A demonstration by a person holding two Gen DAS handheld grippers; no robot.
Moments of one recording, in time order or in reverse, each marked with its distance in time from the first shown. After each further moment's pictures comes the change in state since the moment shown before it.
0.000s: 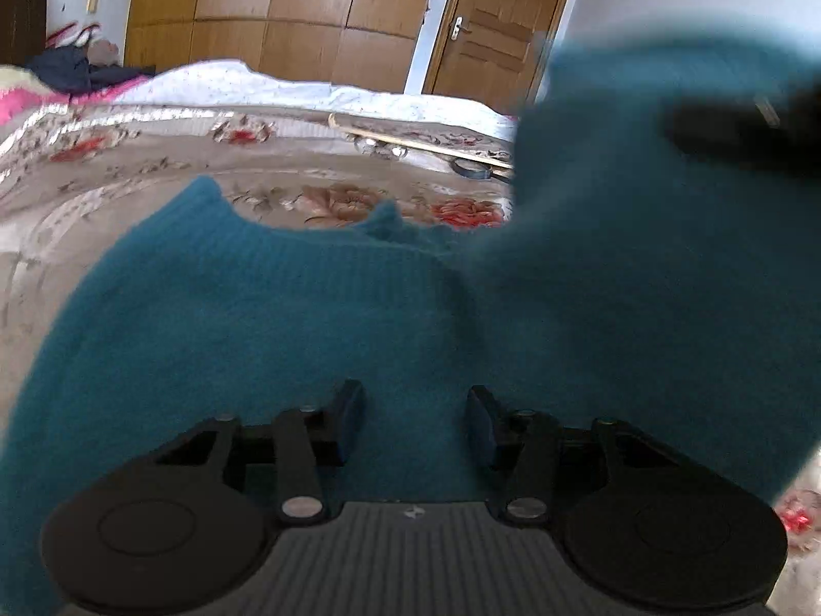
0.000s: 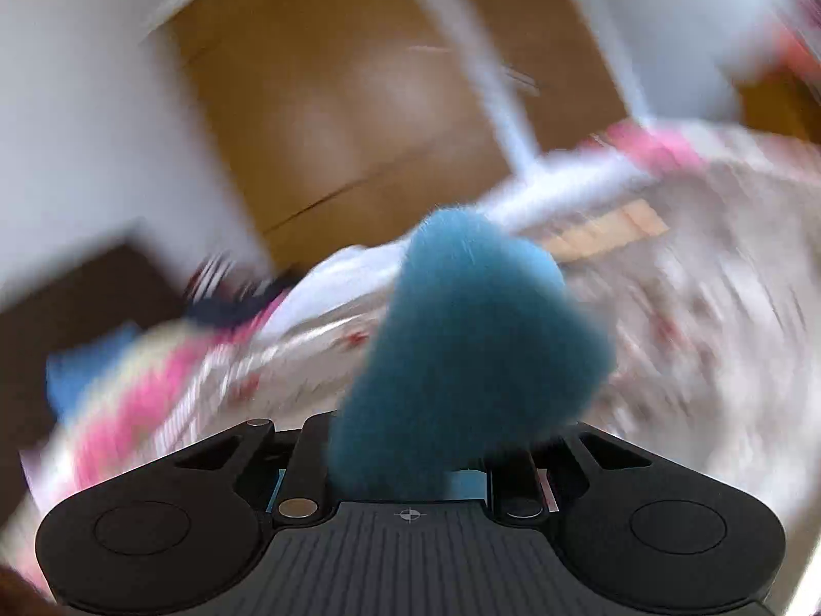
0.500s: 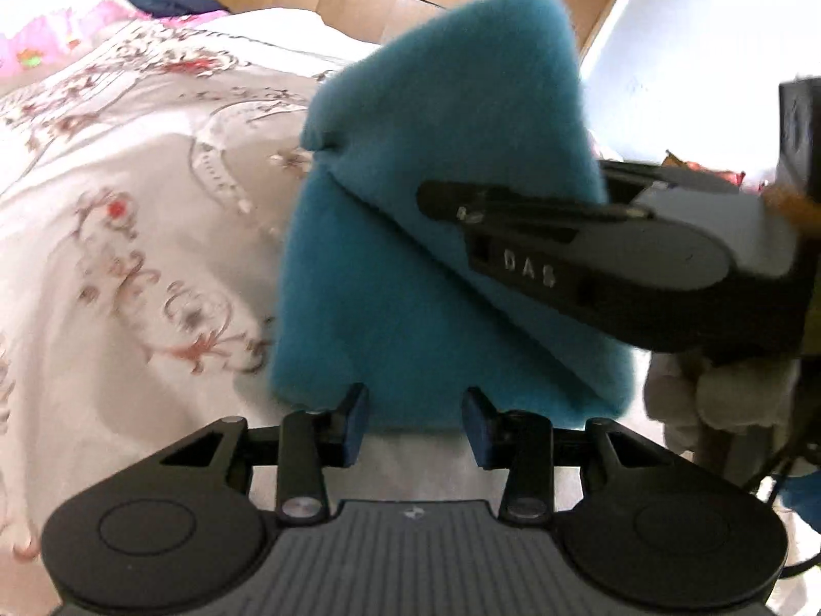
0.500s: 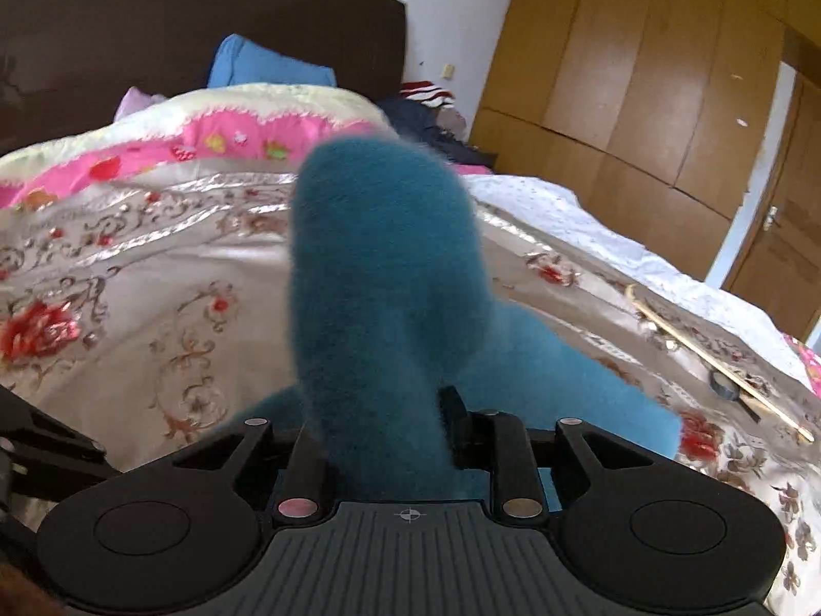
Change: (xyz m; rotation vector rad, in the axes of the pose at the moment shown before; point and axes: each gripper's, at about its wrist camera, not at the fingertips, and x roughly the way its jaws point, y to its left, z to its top) left arm -0.119 0.083 -0.052 -0.156 0.078 -0.018; right arm 0.055 0.145 -0.085 -0.755 0.215 0.180
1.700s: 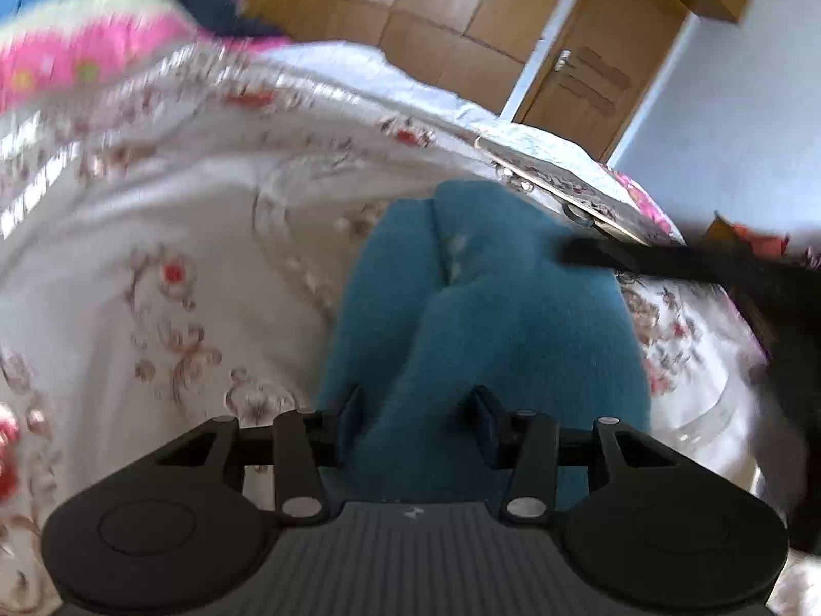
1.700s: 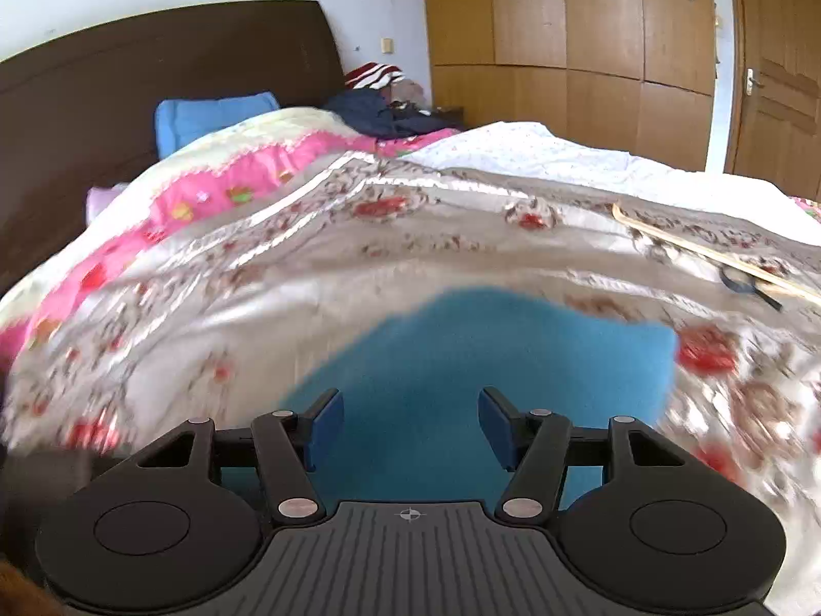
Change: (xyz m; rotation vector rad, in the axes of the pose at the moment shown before) left arm -0.002 0.014 0.024 -0.047 -0.115 0.107; right arm 0.003 -0.064 0.036 0.341 0.078 0.089
